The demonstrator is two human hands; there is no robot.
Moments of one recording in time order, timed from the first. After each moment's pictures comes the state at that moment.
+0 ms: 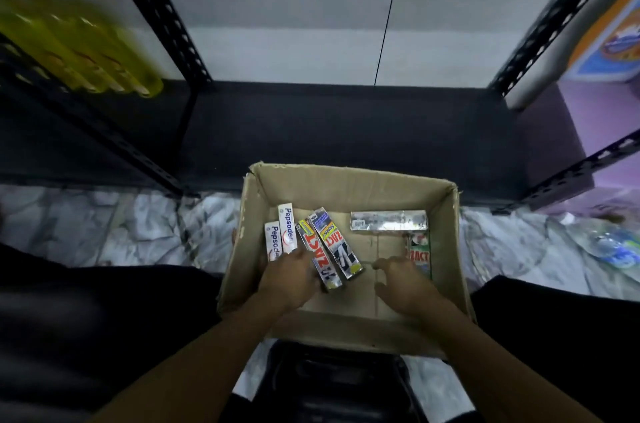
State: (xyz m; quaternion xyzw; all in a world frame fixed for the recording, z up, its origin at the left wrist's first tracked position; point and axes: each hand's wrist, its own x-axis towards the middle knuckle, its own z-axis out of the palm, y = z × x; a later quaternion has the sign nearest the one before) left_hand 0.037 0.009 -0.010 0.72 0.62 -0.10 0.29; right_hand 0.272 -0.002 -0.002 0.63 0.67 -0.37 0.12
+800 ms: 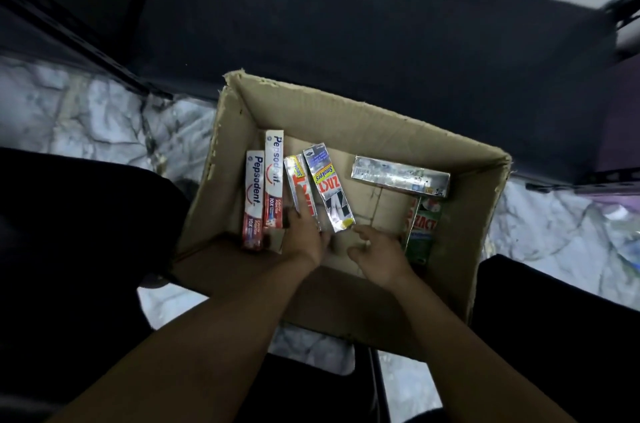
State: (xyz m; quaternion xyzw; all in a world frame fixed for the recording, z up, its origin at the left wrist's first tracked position) left_hand 0.111 0.005 -0.109 0.44 0.80 0.00 0.42; right_hand 0.263 0.011 -0.080 0.65 0.55 -0.52 0.06
